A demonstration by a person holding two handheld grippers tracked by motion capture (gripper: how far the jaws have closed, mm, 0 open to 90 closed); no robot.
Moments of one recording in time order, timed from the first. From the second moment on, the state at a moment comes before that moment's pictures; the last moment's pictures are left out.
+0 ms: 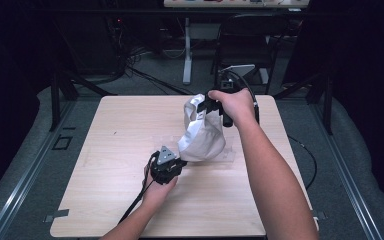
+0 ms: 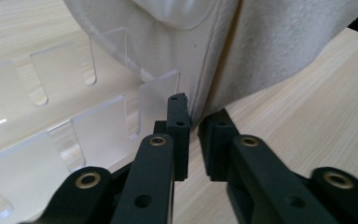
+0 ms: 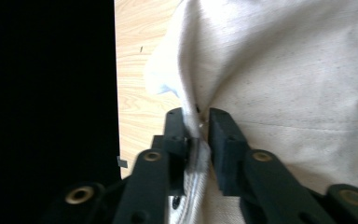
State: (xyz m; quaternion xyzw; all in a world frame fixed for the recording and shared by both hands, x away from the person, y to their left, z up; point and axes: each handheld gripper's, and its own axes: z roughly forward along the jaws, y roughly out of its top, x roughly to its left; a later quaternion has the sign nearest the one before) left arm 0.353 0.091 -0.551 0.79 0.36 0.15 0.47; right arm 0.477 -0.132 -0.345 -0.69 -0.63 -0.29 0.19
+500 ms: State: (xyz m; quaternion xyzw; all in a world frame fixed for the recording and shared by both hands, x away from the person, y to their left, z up) left arm 0.328 0.146 -0.542 0.80 0.37 0.16 0.44; right arm 0.429 -0.191 -0.353 -0.66 -0.64 -0.35 0.16
